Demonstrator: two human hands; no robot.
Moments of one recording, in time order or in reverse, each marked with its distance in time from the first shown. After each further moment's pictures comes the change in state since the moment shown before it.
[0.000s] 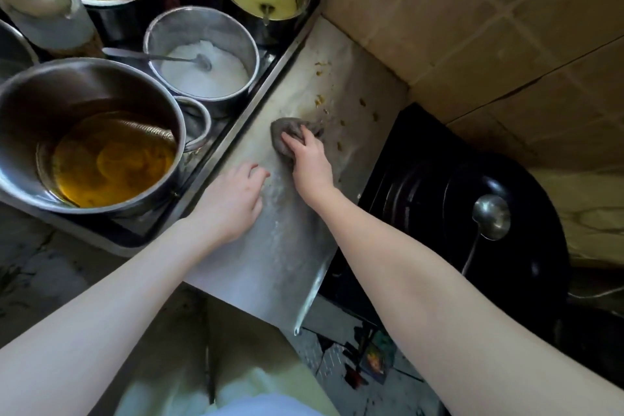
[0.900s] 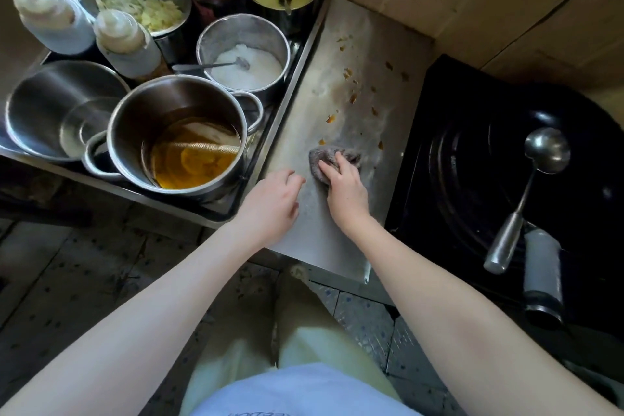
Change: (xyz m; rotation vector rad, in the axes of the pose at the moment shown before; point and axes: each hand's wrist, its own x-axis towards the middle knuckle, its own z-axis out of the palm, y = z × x) left_hand -0.066 -0.015 -0.015 0.151 -0.087 0.141; right_hand -0.106 -0.036 0.041 0.034 0.056 0.177
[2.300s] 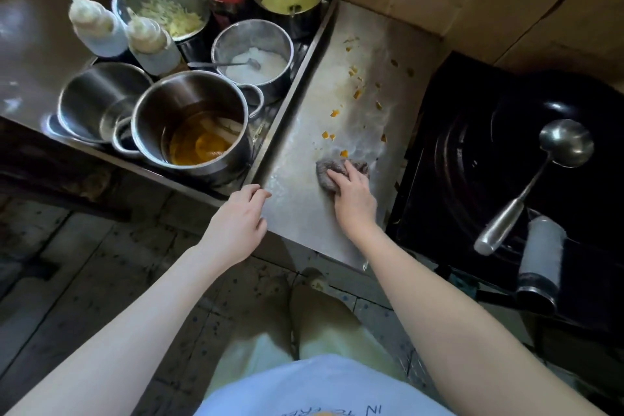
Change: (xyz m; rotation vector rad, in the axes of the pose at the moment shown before) left_hand -0.075 0.003 0.016 0.012 0.095 -0.228; right_hand -0.041 0.020 -0.002 0.096 -0.014 0.009
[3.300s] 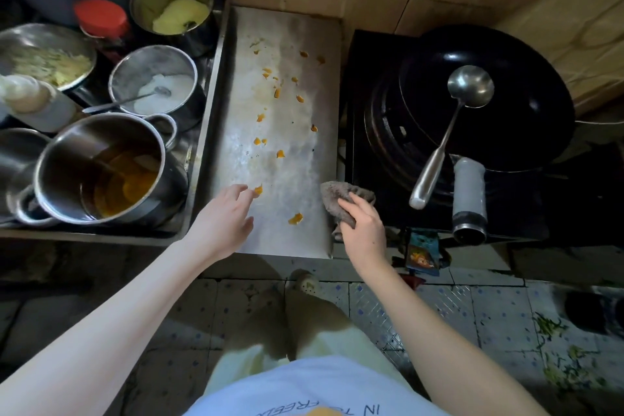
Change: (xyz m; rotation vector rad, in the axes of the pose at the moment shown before) left_hand 0.054 0.039 0.003 0.210 -0.173 0.333; right_hand -0.098 0.064 -0.018 0.465 0.299 0.322
